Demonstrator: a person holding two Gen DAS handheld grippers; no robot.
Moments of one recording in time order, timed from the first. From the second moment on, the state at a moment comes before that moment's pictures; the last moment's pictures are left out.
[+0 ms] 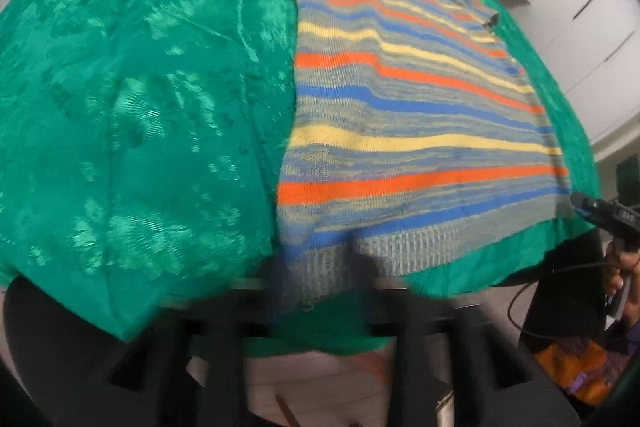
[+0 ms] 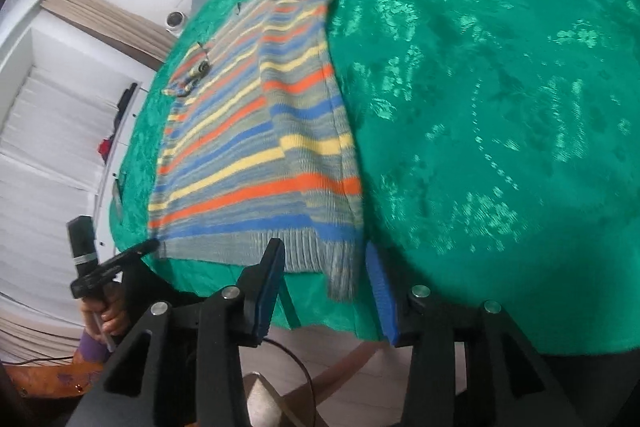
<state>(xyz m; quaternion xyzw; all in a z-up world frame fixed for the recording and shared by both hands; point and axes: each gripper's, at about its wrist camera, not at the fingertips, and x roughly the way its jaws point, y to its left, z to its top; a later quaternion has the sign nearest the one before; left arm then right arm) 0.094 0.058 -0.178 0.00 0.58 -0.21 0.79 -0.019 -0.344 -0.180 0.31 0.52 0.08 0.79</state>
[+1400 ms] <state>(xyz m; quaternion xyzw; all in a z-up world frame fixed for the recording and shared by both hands) 0.090 0.055 -0.144 0.12 0.34 0.10 0.93 0.259 -0.273 -0.121 -0.11 0.47 0.09 0.87</state>
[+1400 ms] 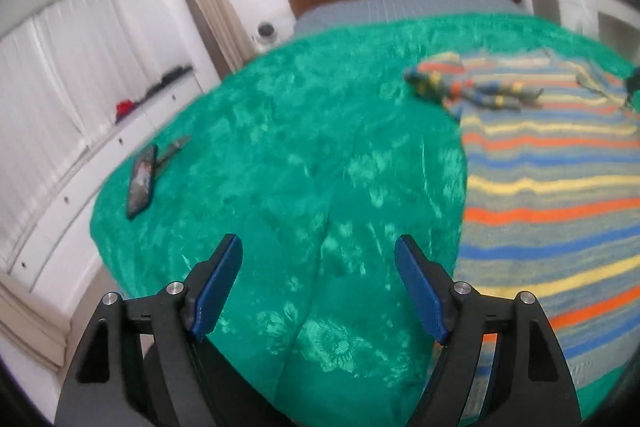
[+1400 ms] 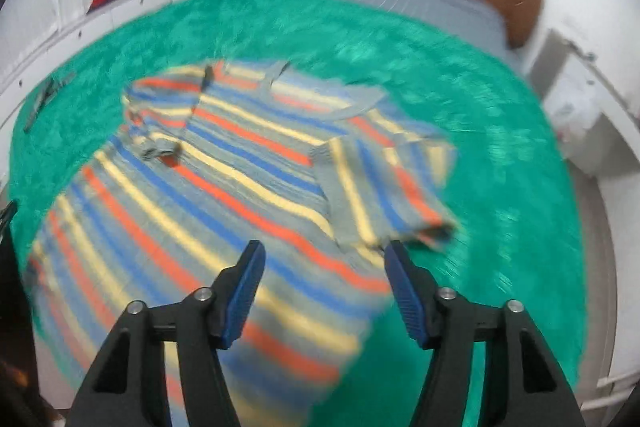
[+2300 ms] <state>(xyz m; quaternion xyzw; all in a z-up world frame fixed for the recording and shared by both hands) 0.105 0.063 -0.170 0.10 0.39 0.12 0.91 0.164 -0.566 -0.127 0.19 0.45 -0.22 0.84</state>
